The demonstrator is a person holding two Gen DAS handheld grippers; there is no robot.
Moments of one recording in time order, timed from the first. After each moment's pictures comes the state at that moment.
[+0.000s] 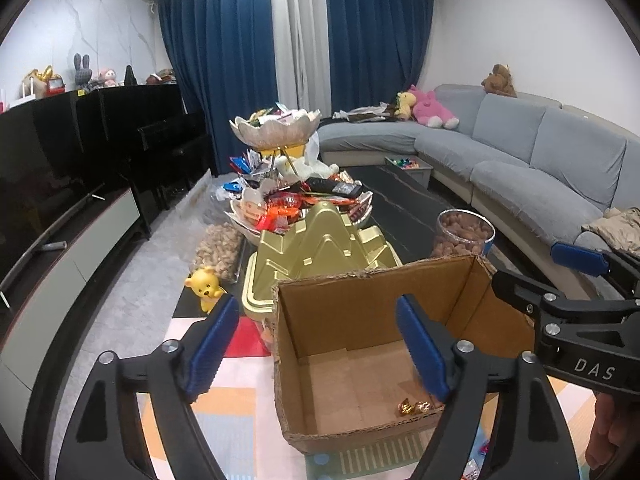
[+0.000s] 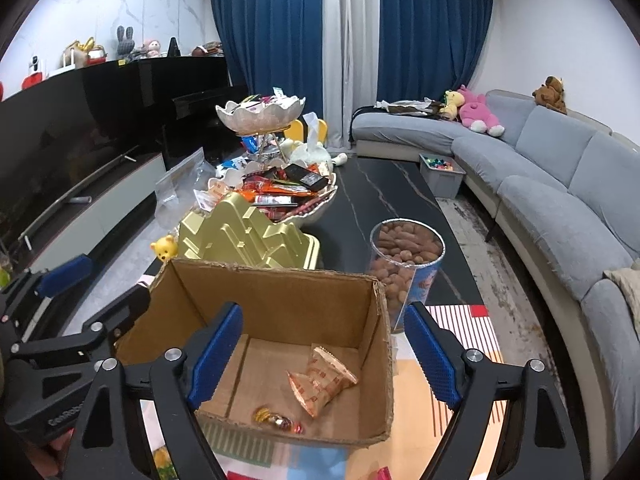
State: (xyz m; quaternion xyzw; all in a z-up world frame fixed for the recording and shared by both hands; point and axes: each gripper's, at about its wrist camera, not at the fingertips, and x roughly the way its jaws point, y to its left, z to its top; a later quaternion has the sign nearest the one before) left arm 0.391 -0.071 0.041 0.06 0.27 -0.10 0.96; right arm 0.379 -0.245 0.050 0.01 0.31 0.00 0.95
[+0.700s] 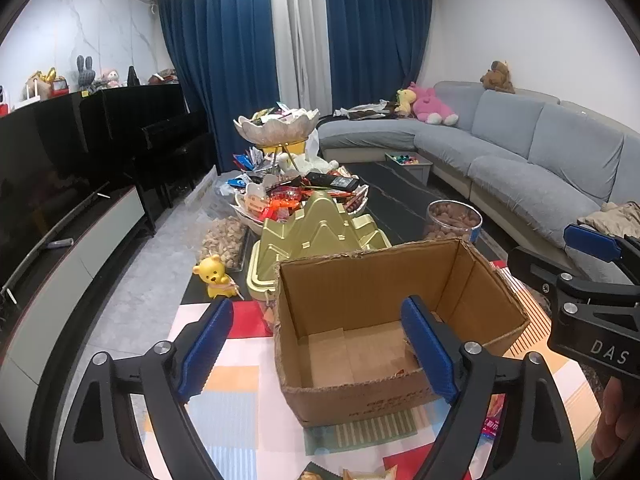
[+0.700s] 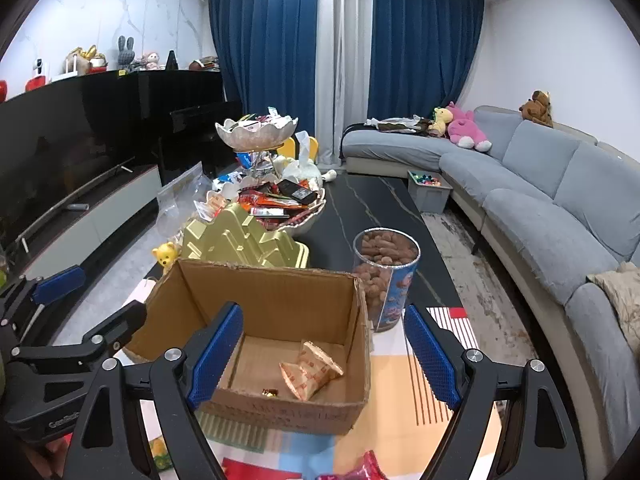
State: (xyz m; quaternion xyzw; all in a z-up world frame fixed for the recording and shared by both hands) left arm 0.351 -0.070 0.048 0.07 0.28 -0.09 0.95; right arm 0.341 -0.247 0.062 0.00 0.28 -0.02 0.96
